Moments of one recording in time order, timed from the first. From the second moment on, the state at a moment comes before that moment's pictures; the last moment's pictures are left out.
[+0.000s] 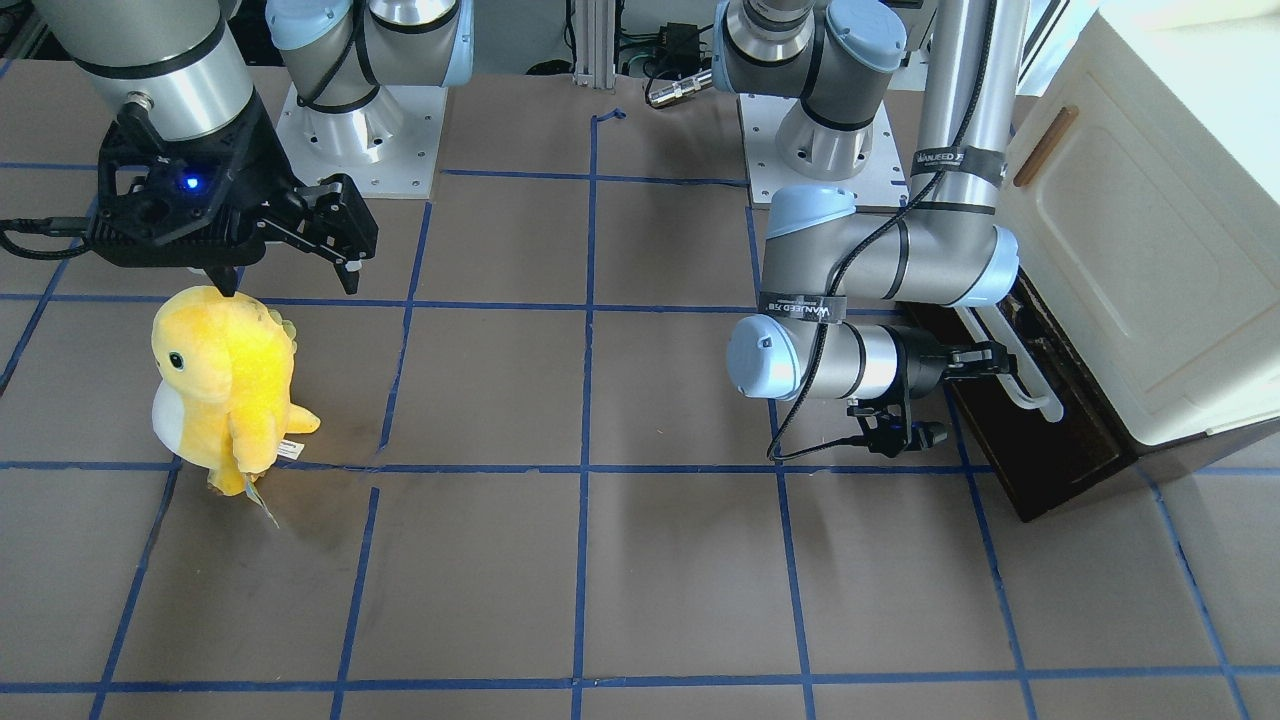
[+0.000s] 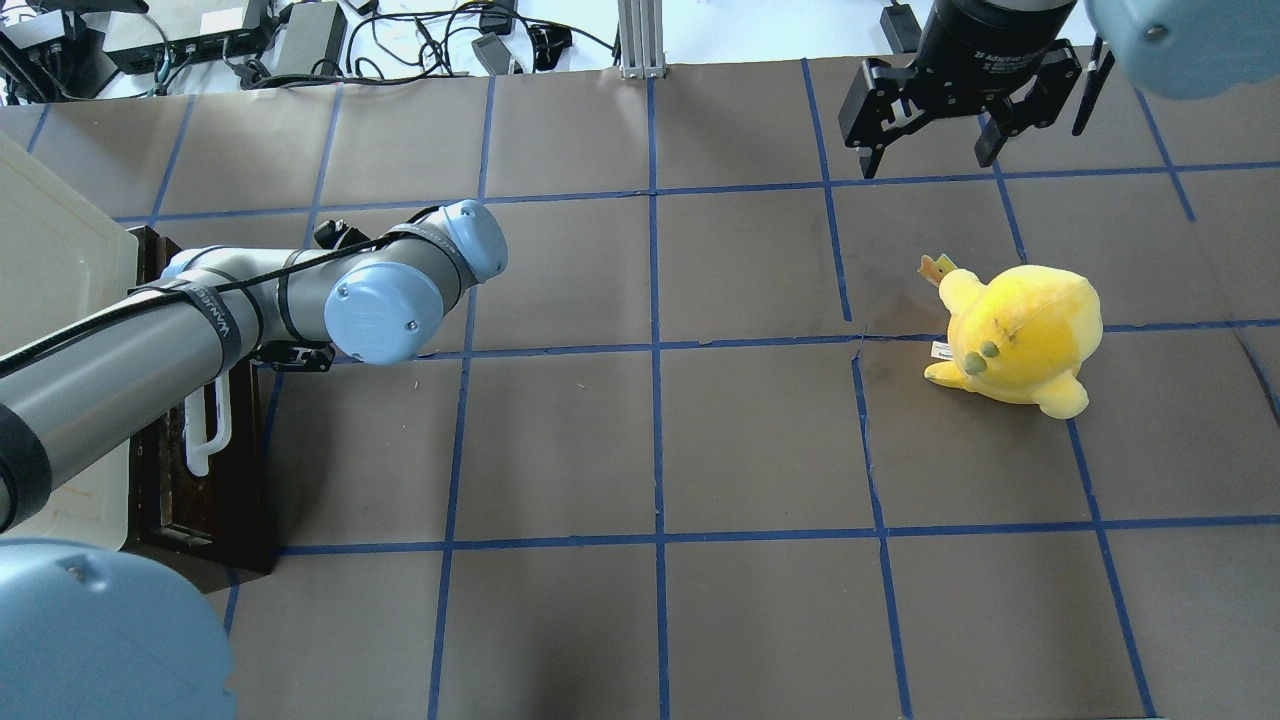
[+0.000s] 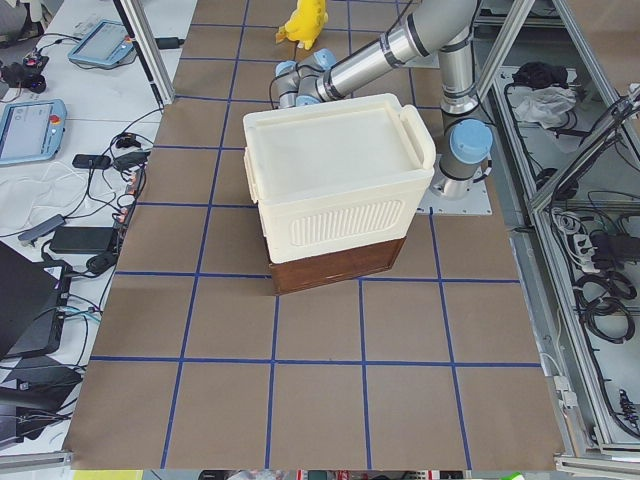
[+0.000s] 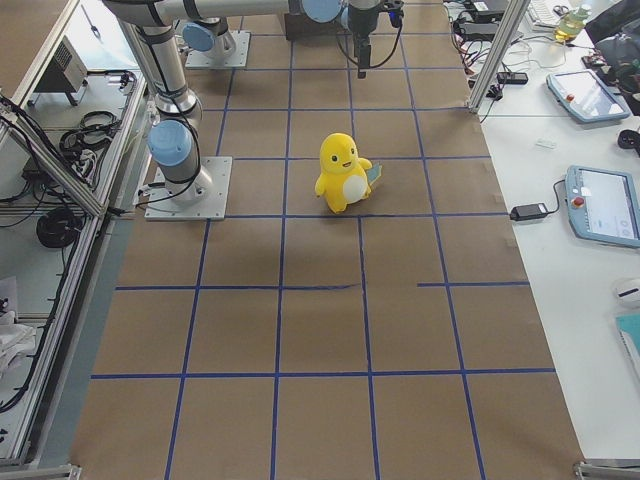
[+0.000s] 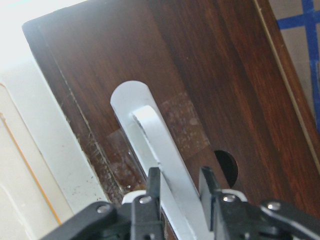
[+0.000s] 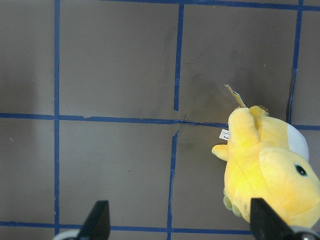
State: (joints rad) left arm -1.66 -1.99 -1.85 -1.51 2.73 -0.31; right arm 1.60 -1.48 1.44 -1.57 -1.58 -0.02
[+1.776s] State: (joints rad) left arm -1.73 -2.00 -1.81 -1.51 2.71 -0.31; right arm 1.60 -1.48 1.44 -1.57 -1.58 -0.02
